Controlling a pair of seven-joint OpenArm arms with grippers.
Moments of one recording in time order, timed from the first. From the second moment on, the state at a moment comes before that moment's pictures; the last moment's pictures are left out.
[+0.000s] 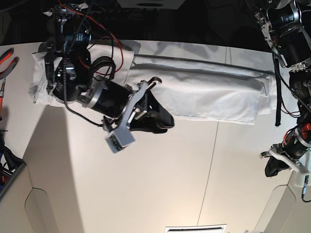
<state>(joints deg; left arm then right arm) -10.4 -16.6 -28.1 87.1 -30.8 -27.7 47.0 -5.2 -0.1 -8.3 108.2 36.5 30.4 -54.5</state>
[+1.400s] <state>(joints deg) 2.2 -19.9 -46.5 56.7 -50.7 -32.8 44.5 -0.9 -0.3 -26.4 83.2 18.0 28.9 -47.3</state>
